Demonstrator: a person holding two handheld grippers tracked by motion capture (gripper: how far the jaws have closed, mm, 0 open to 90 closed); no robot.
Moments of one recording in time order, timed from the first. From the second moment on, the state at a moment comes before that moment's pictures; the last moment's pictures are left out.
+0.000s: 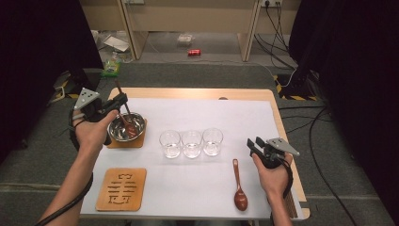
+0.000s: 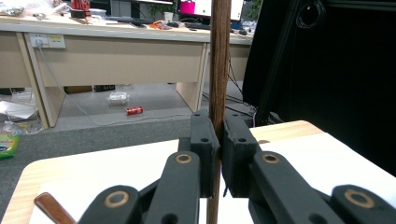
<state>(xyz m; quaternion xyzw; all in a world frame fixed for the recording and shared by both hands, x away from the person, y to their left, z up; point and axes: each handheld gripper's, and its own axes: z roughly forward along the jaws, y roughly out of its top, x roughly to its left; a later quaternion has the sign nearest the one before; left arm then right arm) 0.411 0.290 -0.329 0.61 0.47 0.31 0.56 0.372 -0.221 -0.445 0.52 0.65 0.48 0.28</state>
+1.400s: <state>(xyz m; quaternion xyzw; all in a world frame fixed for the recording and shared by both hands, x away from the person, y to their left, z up) 0.395 0.378 -0.371 0.59 0.55 0.31 0.50 0.370 -0.218 -0.445 0.52 0.65 0.48 0.27</state>
